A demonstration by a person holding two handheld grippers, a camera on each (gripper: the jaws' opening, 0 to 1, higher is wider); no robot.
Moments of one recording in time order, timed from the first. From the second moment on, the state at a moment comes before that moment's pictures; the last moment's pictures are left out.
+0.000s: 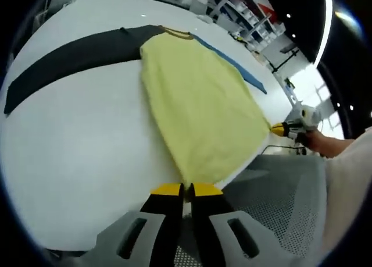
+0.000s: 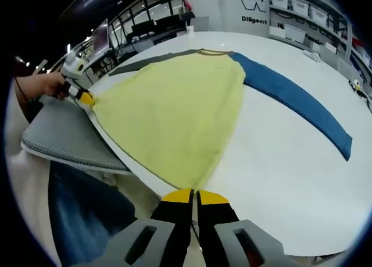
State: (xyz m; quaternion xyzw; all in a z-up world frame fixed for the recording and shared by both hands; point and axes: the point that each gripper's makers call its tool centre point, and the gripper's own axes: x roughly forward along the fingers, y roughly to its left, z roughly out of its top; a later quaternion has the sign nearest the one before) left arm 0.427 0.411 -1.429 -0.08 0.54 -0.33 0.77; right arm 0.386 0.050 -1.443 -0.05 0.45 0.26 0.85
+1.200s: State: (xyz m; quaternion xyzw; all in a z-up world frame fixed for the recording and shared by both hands) left arm 0.463 0.415 -1.419 -0.05 0.51 -0.32 0.80; right arm 0.396 0.039 -1.434 -0.06 0.45 0.27 0.85
